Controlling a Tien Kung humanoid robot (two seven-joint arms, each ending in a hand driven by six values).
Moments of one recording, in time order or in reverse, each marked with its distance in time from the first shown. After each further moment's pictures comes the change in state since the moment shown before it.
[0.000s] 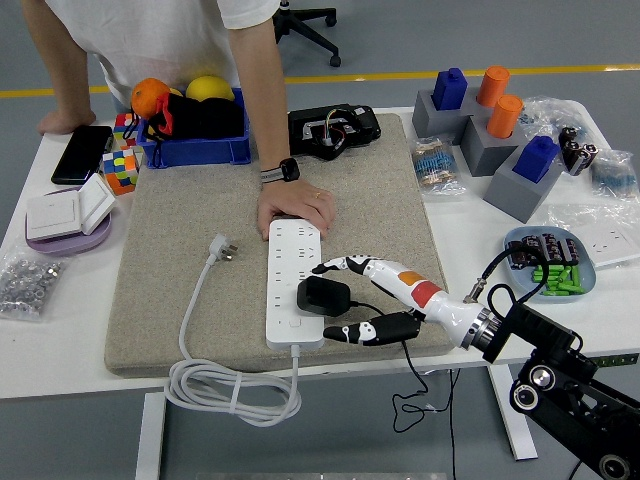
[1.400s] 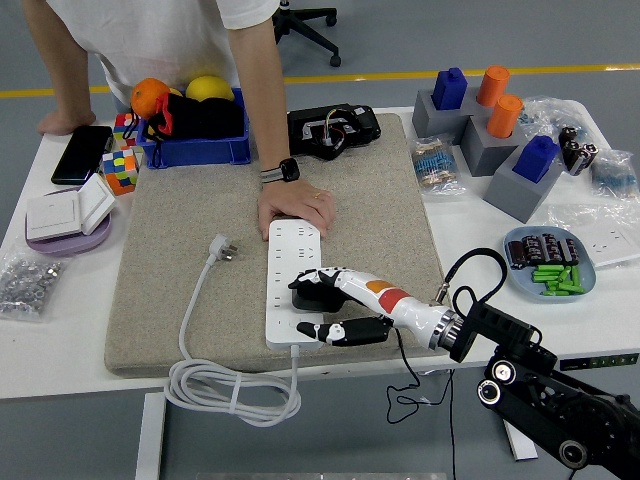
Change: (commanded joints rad) left arm -0.007 -0.002 -0.001 0.000 -0.021 0.004 -0.005; right arm 0.115 0.102 -0.120 -0.143 -0.003 0.004 -0.039
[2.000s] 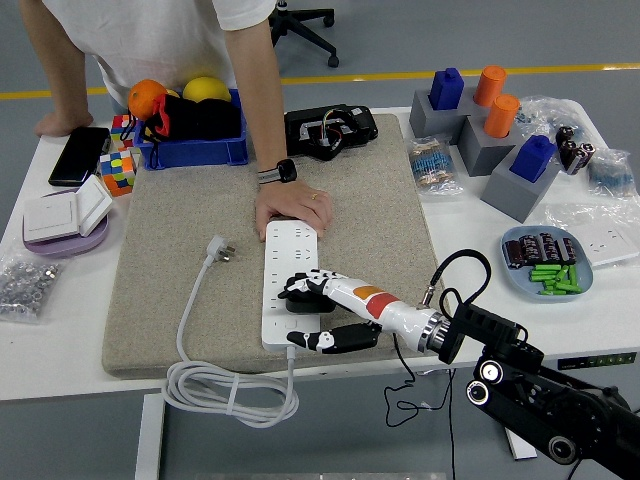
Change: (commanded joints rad) left arm -0.001 0.000 -0.002 0.000 0.002 0.000 0.000; right arm 0.035 0.012 -0.044 -0.026 0.001 0.001 0.001
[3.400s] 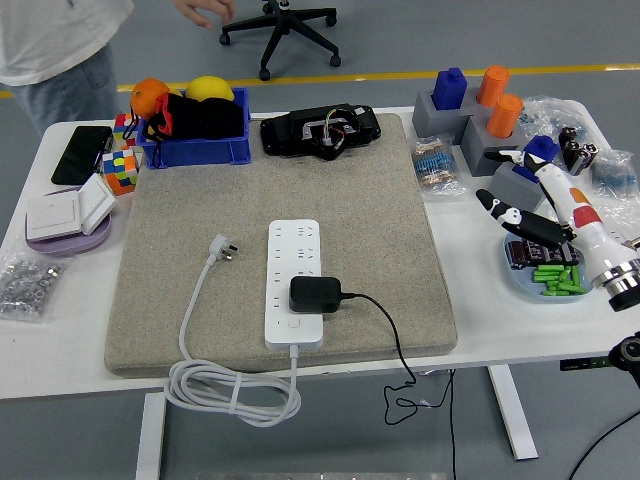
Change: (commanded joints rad) left arm 0.006 0.003 0.006 0.000 0.011 0.000 0.003; right arm -0.334 -0.098 0.813 0.198 -0.116 -0.045 0.002
